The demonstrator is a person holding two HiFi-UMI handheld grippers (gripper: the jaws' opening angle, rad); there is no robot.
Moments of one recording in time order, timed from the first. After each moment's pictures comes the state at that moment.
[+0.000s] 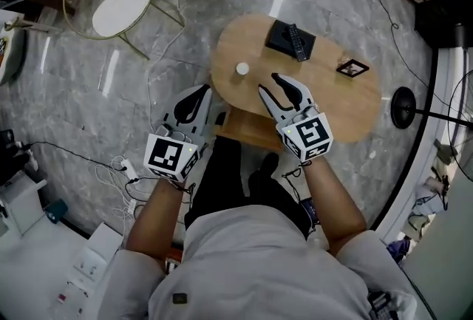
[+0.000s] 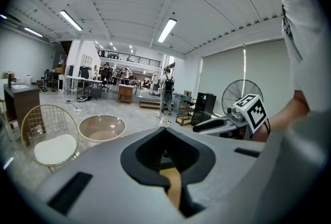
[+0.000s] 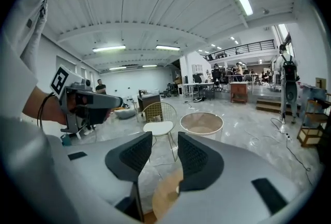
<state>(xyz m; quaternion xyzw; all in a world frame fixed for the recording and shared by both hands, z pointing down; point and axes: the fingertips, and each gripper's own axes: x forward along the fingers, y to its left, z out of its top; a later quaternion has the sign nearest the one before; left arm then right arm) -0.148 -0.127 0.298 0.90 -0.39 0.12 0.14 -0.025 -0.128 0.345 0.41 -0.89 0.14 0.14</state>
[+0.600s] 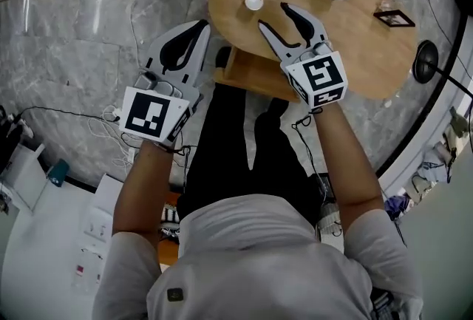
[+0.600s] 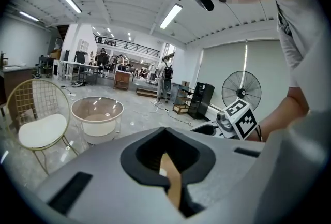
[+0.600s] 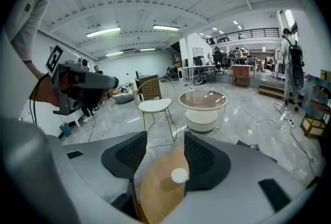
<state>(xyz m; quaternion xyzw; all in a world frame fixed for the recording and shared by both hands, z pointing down) -0.161 -0.184 0.458 0.90 -0.36 0.15 0.19 -0.053 -0.184 0.539 0.39 -0.87 0.19 0.21</state>
